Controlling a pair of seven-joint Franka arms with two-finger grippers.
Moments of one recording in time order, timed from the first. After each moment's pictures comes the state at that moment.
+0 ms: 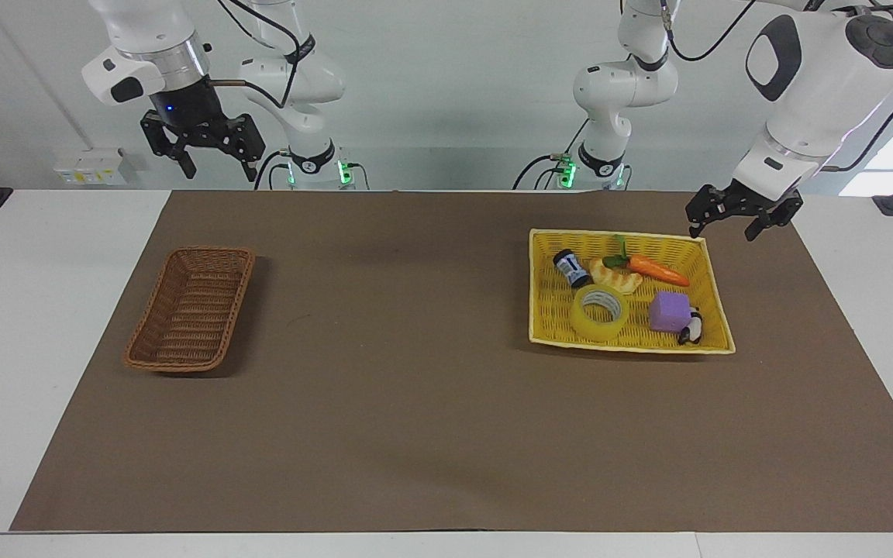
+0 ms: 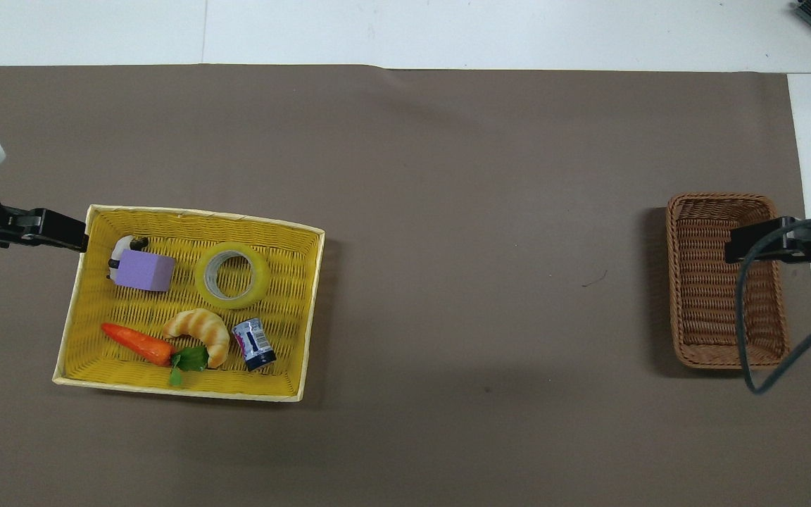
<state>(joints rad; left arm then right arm) 0.07 -0.01 -0.13 -1.71 0.00 1.66 0.07 0.03 -0.07 0.02 -1.54 0.00 1.48 0.13</state>
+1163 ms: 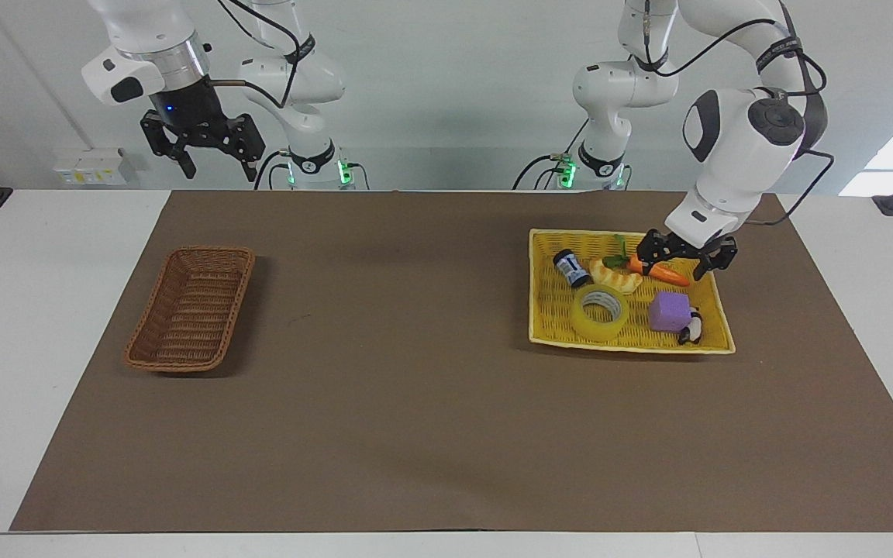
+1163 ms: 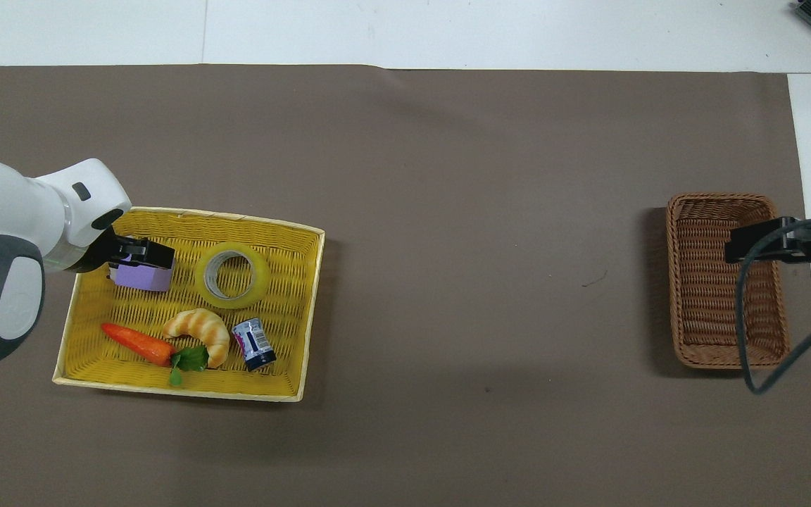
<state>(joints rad) 0.01 0.00 -0.15 -2.00 -0.01 1.98 0.05 0.03 -0.07 0.02 -1.54 0.00 1.48 0.13</state>
